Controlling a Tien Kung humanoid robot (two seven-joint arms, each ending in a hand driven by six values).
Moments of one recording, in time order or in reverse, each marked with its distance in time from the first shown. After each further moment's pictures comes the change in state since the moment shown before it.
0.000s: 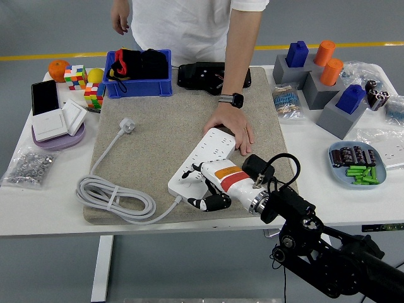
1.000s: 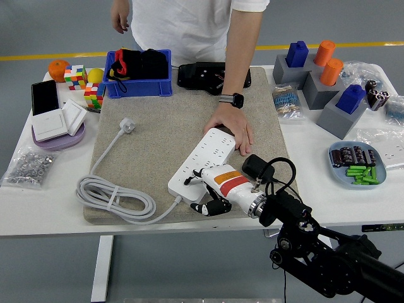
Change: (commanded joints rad) left arm 0.001 0.003 -0.002 0.000 0.007 0.000 0.001; right arm 0.033 0.023 -0.072 -0.130 -0.033 -0.014 -0.001
